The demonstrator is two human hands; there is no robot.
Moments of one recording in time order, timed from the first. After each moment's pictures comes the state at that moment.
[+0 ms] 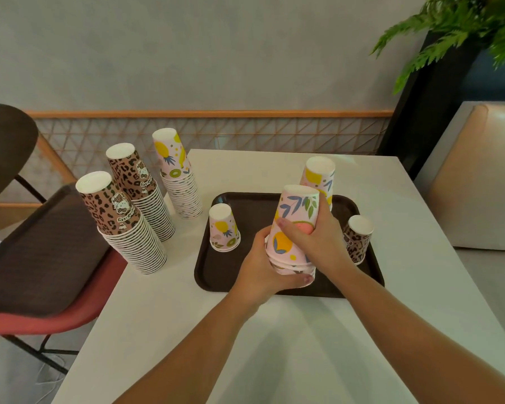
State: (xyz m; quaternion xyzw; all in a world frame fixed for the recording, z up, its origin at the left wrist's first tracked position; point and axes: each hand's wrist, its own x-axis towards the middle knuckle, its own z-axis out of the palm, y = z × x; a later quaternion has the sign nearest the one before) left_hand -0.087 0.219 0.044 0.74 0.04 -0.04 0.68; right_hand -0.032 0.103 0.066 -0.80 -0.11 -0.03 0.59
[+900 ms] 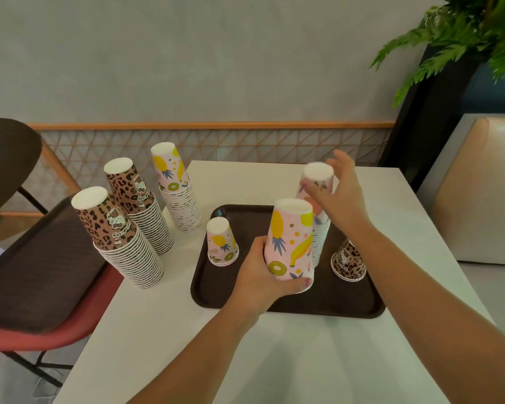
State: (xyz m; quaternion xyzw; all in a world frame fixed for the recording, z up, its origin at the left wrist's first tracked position) left_hand -0.074 0.213 0.058 0.79 0.07 -0.02 0.61; right_hand 0.054 0.073 0.096 -0.84 -0.11 -0.15 0.51
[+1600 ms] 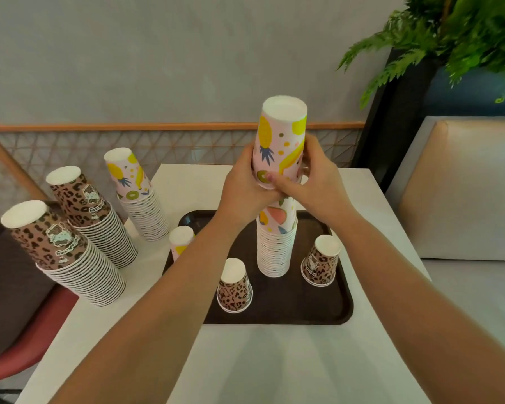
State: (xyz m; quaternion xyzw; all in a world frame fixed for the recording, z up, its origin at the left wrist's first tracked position) left_hand 0.034 0.185 0.139 0.81 -0.05 0.15 0.56; right_hand 0.054 0.053 0.143 -0.80 -0.23 -0.14 0.53
